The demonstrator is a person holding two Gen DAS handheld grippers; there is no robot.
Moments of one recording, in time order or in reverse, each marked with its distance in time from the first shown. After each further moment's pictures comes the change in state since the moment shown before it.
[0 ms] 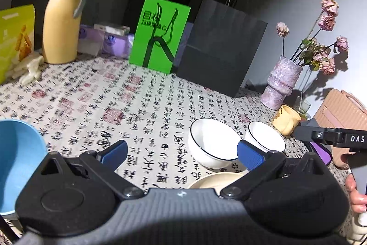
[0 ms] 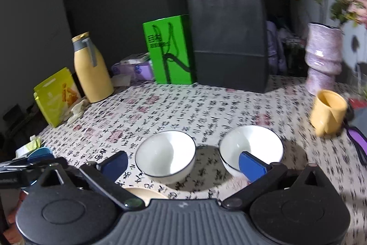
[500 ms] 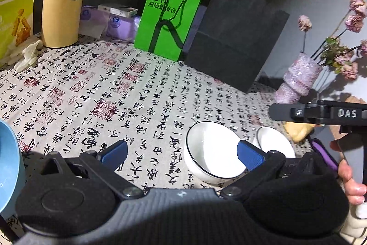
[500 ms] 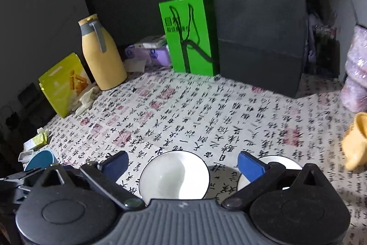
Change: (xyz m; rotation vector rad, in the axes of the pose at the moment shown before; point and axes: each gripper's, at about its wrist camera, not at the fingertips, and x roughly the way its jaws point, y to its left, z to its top) left arm 0.056 -0.022 0.027 -0.069 0.097 0.089; right arm 0.081 -0.003 0.072 -0.046 0.158 0.114
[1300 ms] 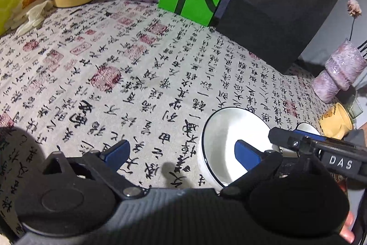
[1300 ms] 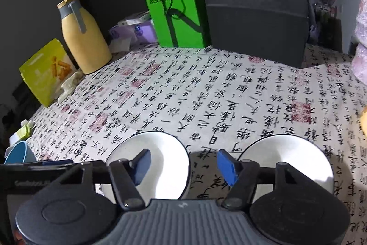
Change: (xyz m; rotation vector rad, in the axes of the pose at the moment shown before) left arm 0.084 -0.009 0.004 -0.118 0.187 0.149; right arm 0.070 -0.037 -0.027 0.046 0.074 0.009
